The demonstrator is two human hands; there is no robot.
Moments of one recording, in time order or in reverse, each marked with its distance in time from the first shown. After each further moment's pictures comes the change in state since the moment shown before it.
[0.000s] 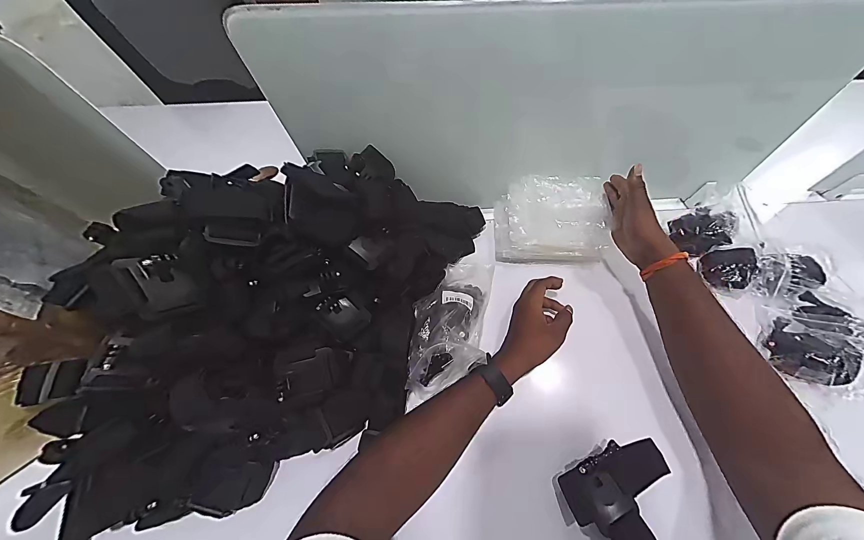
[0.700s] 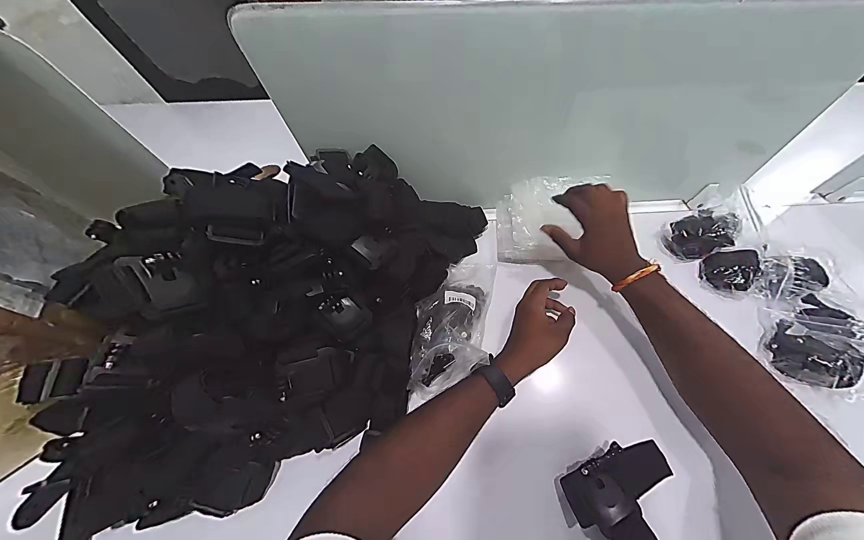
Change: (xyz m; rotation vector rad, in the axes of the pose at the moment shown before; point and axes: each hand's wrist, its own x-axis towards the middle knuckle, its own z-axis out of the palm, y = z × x) left_hand 0.001 -0.003 0.001 -0.015 0.008 0.001; right_hand -0.032 -0.011 0.047 -1.145 -0.034 -0.833
